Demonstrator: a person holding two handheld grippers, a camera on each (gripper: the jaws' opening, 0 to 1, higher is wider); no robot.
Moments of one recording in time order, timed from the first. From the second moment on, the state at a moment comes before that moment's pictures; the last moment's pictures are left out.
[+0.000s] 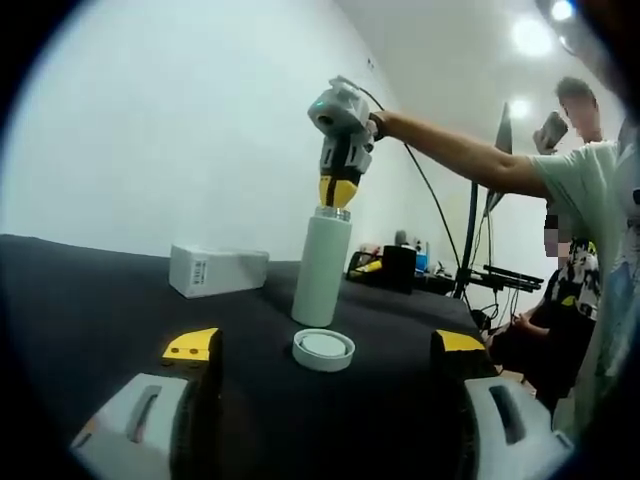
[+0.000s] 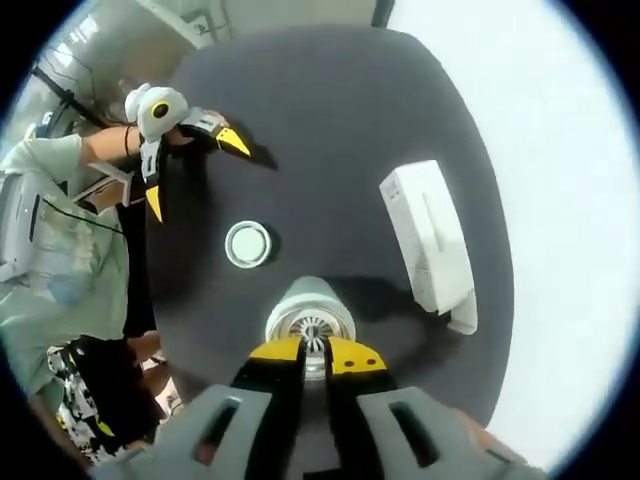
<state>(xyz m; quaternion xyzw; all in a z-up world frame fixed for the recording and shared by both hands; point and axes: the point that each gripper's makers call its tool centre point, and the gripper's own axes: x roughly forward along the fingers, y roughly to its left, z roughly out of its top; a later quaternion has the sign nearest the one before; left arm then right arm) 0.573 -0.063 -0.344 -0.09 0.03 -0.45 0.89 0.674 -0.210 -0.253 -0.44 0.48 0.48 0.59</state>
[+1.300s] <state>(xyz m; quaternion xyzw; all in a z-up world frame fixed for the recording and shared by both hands) 0.587 -0.078 -0.365 -0.01 0.07 -0.43 0.90 0.576 -0.239 -0.198 -0.25 0.22 0.58 0.74</state>
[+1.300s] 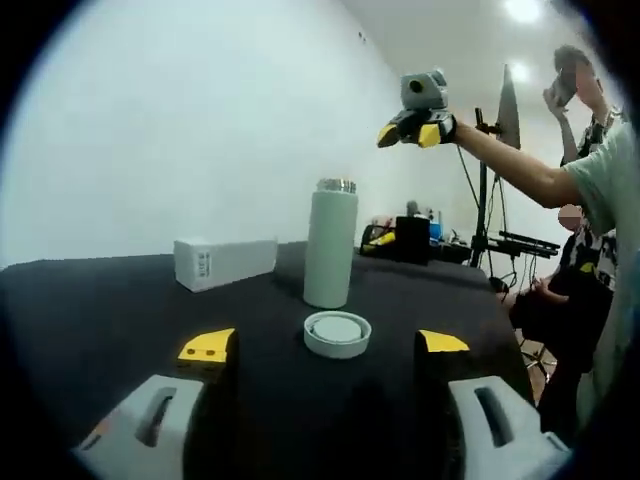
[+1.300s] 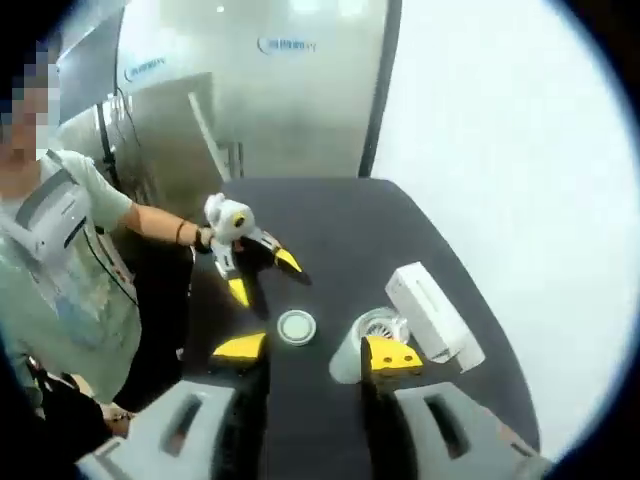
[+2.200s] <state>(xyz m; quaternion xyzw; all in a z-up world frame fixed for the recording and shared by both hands) 0.608 -0.131 -0.392 0.06 0.12 -0.47 0.87 0.528 -0.268 -0.286 -0.12 0.20 0.57 0.79</state>
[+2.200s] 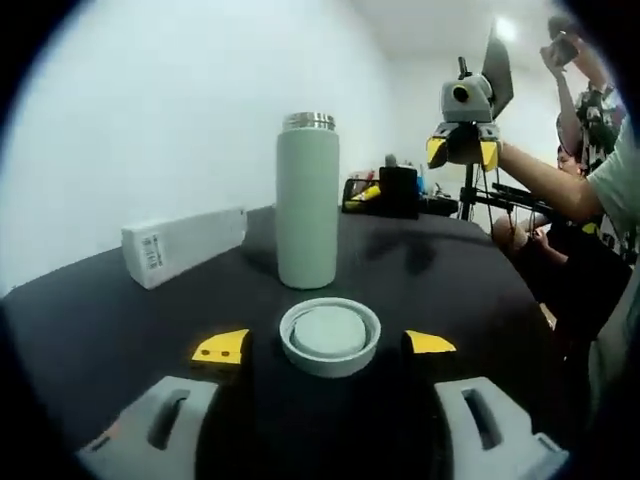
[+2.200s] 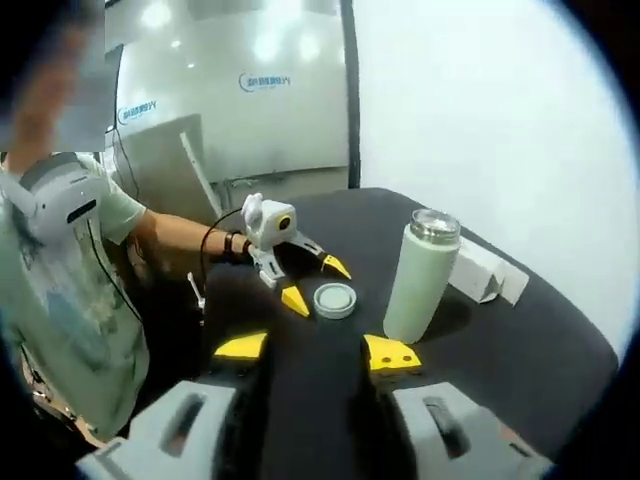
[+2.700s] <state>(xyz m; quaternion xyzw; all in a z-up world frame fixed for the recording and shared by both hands) 0.609 -0.142 -0.400 0.11 0.11 -0.49 0.86 0.523 -0.268 -0.305 -0.11 0.21 0.57 0.79</state>
